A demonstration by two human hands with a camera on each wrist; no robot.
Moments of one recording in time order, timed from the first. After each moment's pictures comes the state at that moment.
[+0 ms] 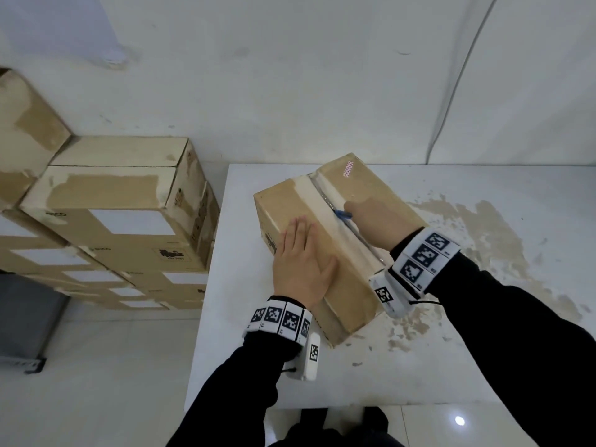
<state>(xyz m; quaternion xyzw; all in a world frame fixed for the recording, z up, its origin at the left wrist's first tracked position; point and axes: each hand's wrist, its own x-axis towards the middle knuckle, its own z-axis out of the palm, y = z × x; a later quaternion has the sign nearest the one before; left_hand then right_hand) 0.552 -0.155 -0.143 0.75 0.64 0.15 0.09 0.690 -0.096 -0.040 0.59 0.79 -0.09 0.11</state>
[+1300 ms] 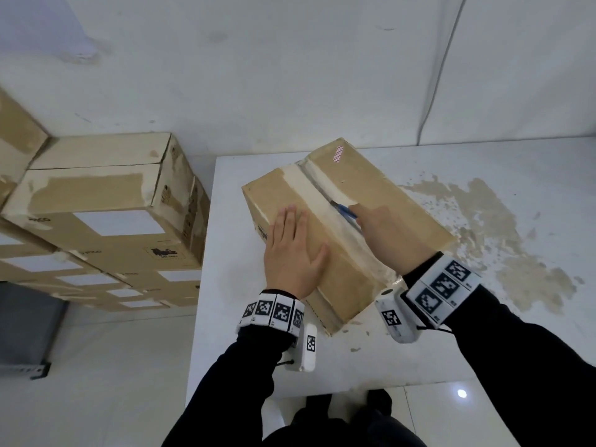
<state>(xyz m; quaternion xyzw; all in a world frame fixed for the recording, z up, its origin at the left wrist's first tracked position) 0.550 -0.155 -0.142 0.74 0.64 0.17 0.11 0.716 -0.137 -0.067 0.63 0.77 -0.10 -0.01</state>
